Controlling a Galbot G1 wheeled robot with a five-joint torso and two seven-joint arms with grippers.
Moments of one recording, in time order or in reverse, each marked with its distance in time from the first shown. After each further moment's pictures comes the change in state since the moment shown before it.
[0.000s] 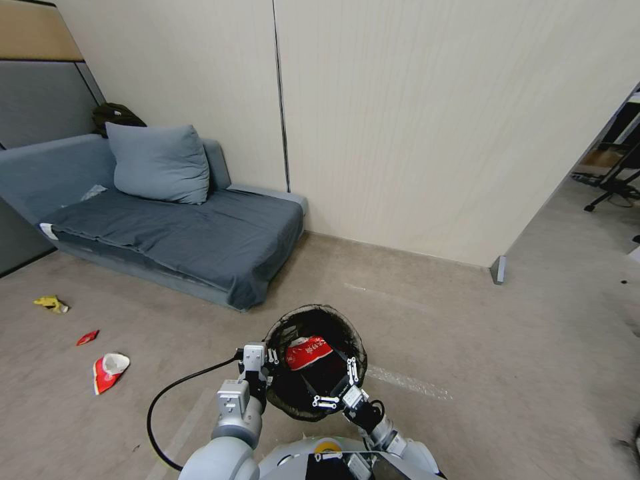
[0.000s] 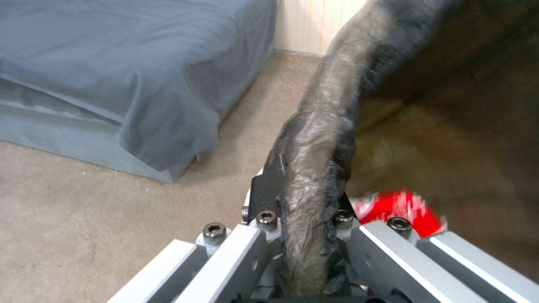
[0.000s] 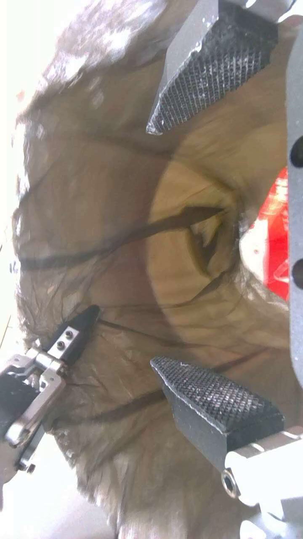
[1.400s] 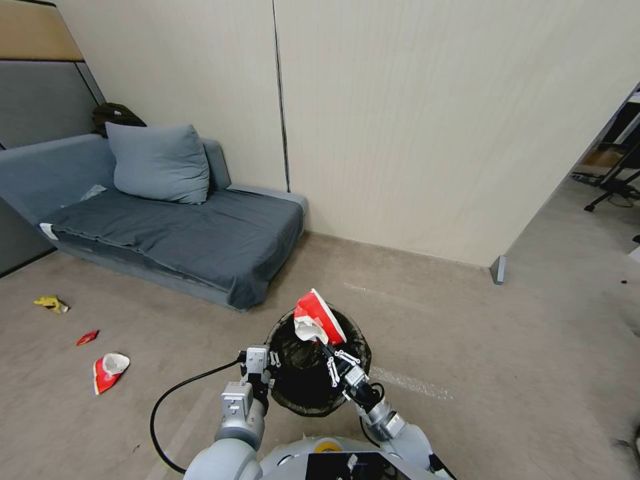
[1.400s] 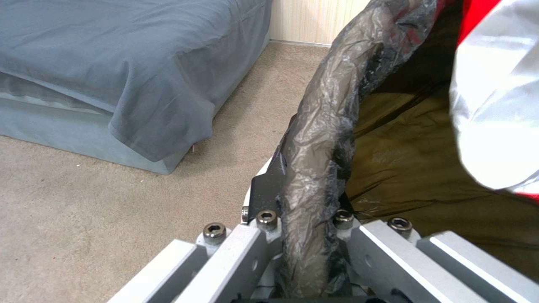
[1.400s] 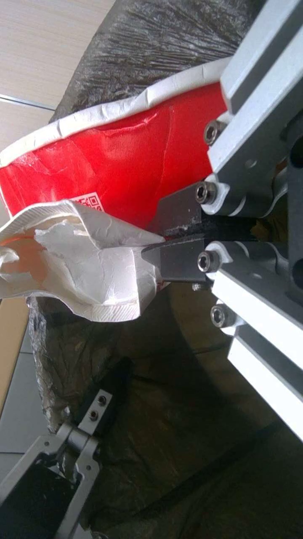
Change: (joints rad) left arm 0.008 -0.005 0.019 0.017 0.017 -0.004 -0.001; right arm 0.069 0.012 -0.016 -0.047 0.049 -0.031 0.042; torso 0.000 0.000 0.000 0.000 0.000
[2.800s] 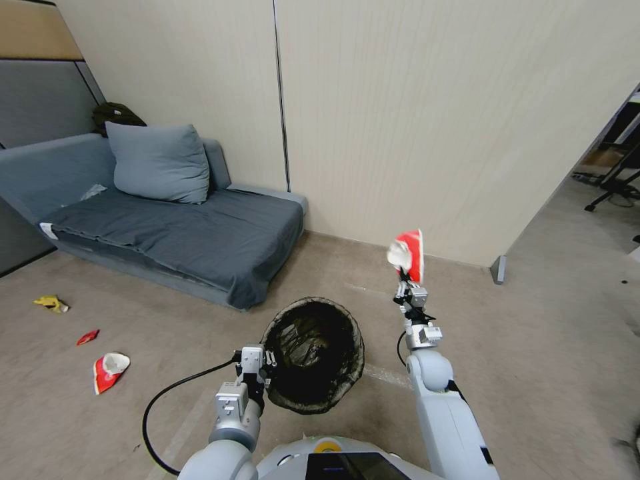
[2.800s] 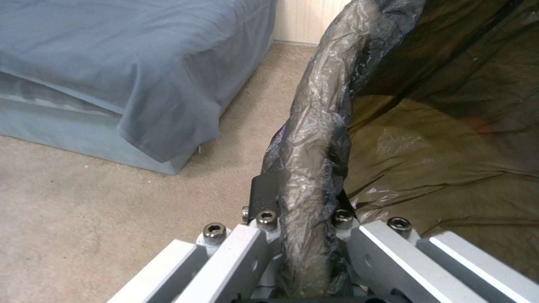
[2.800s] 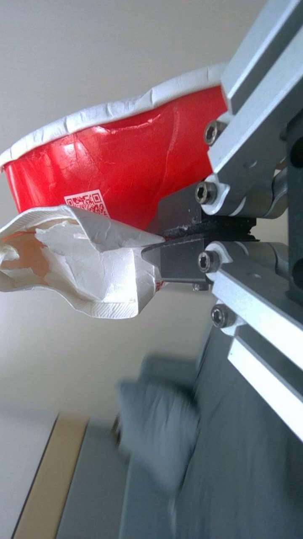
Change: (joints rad) left arm 0.008 0.012 -0.009 -0.006 -0.005 0.008 -0.002; right arm 0.213 0.041 0.241 0.201 0.177 -0.205 0.038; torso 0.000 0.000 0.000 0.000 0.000
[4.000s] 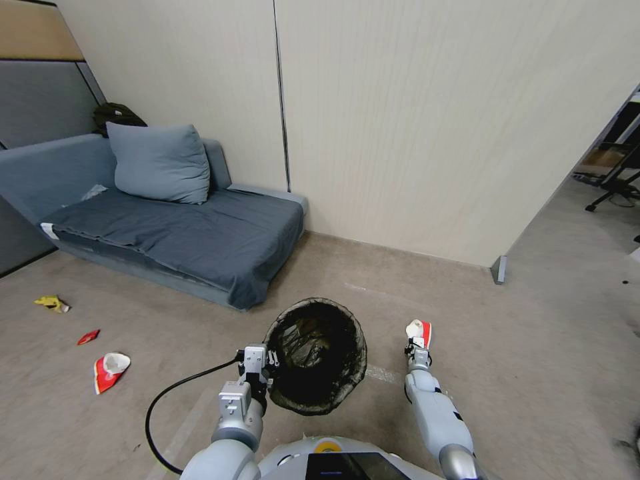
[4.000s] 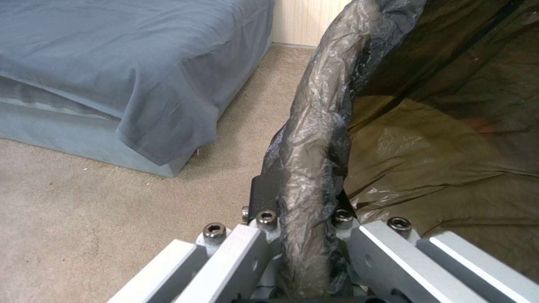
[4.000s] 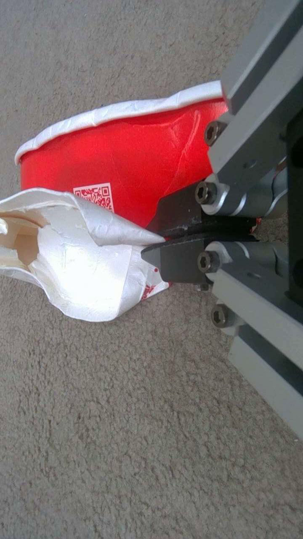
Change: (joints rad) left arm 0.004 -0.004 0.012 -0.026 0.017 0.015 -0.001; right arm 0.481 0.005 0.175 -1.292 -0.130 -0.297 0.484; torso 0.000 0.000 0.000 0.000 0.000
